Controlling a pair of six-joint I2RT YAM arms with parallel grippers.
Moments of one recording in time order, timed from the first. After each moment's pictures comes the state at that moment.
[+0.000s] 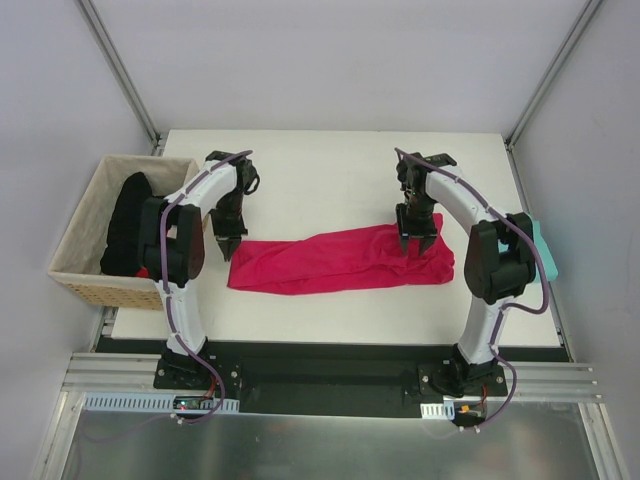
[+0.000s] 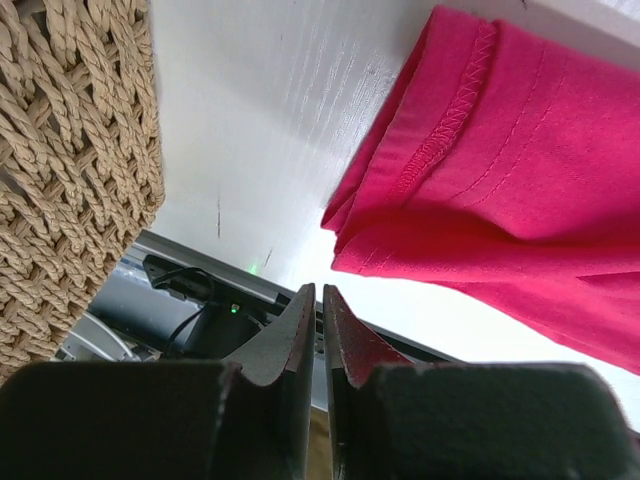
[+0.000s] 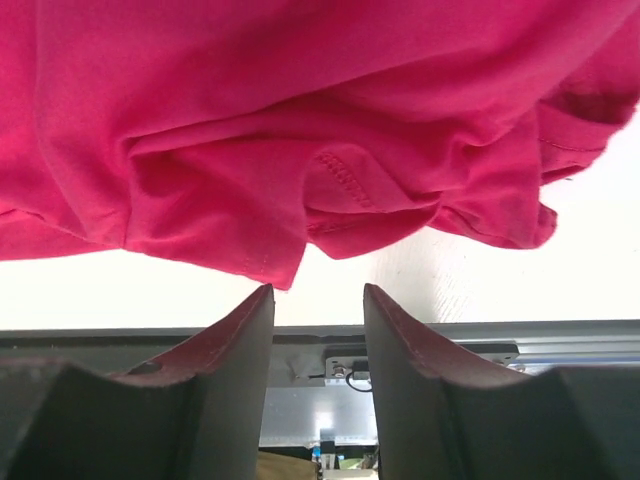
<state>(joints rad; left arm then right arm) -0.22 1.99 1.58 -1.46 -0.19 -0.54 0.33 1.91 1.58 -1.29 0.00 0.29</state>
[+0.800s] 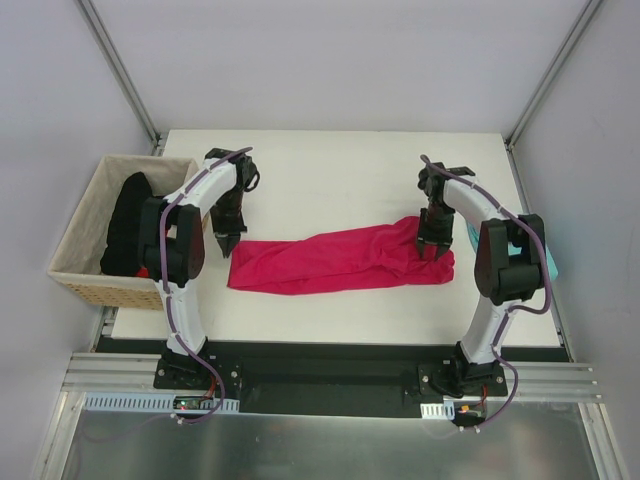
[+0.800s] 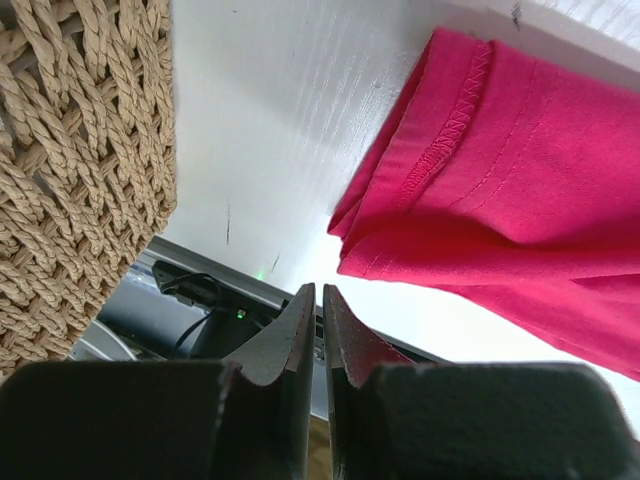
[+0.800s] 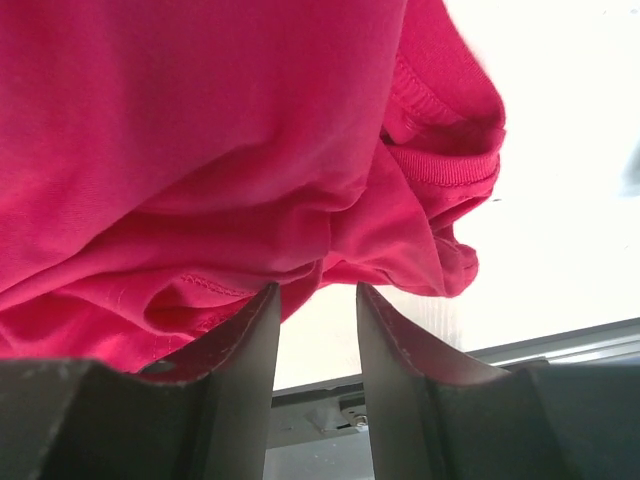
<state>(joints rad) -0.22 1.99 1.61 -1.46 -0.22 -0.53 0.20 1.87 1.41 -1.13 0.11 0.42</state>
